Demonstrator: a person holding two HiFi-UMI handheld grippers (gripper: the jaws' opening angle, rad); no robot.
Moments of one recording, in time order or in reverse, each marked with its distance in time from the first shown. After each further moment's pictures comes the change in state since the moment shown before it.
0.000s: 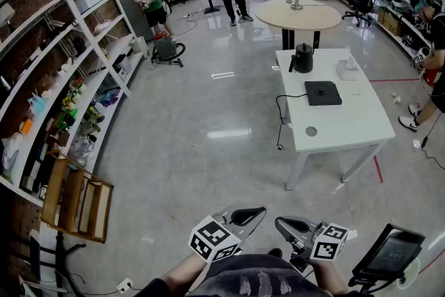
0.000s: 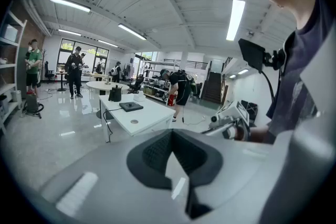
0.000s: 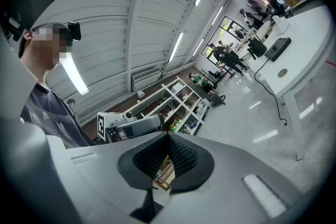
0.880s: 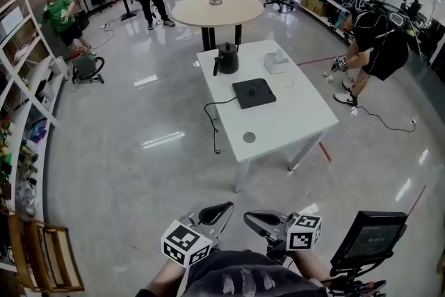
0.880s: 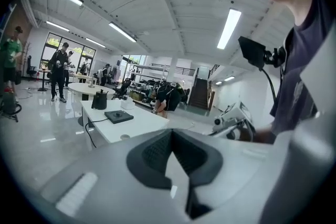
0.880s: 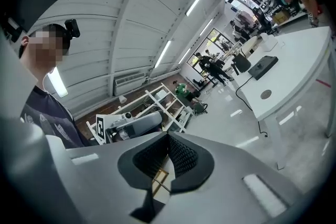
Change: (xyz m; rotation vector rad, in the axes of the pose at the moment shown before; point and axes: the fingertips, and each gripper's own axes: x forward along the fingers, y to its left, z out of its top) left arm 0.098 0.065 0.052 0.029 -0.079 -0.155; right arm 0.004 -0.086 0.080 -0.010 -0.064 -0.187
